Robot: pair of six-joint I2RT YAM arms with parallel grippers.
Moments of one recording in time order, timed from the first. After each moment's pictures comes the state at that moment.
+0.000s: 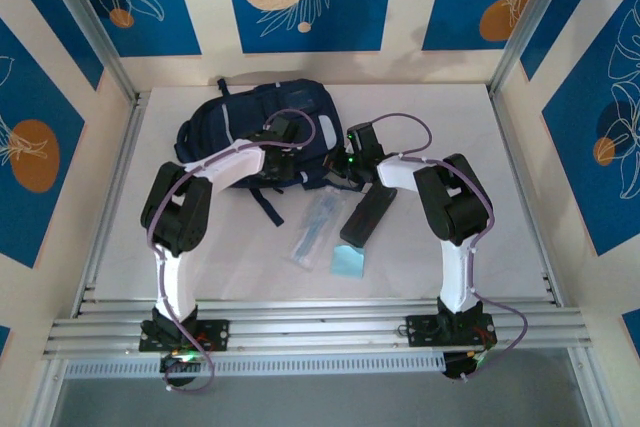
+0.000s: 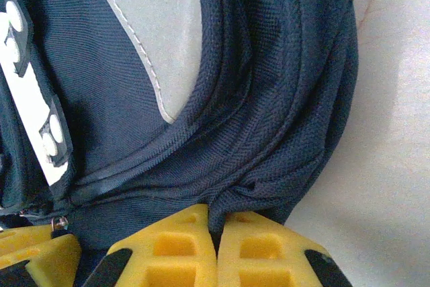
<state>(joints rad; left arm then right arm) -0.52 2.00 1.49 -0.67 -0.21 -0.44 0.45 2.02 1.20 0.07 -0.30 0.87</state>
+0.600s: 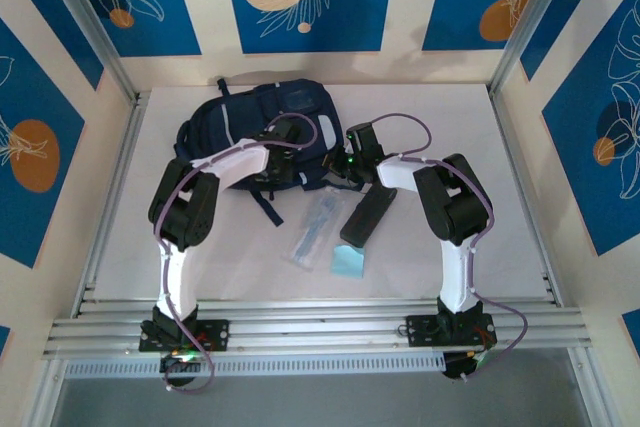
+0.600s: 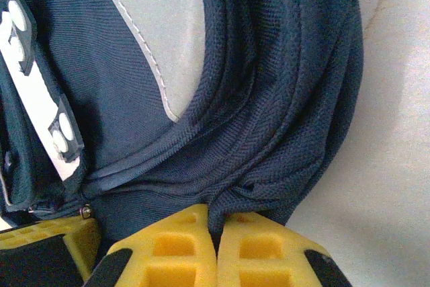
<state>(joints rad) -0.51 2.07 1.52 -0.71 -0.23 -0.43 0.45 2.02 1.19 0.08 -0.31 0.87</state>
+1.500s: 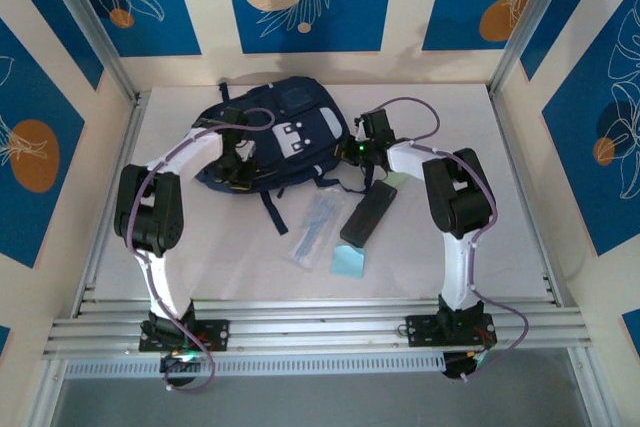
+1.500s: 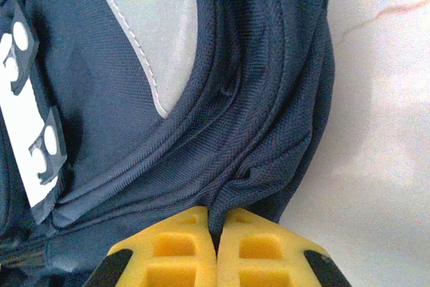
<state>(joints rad) -0.26 1.91 1.46 -0.98 0.07 -0.12 0.33 2.07 1.35 -0.09 -0.35 0.64</state>
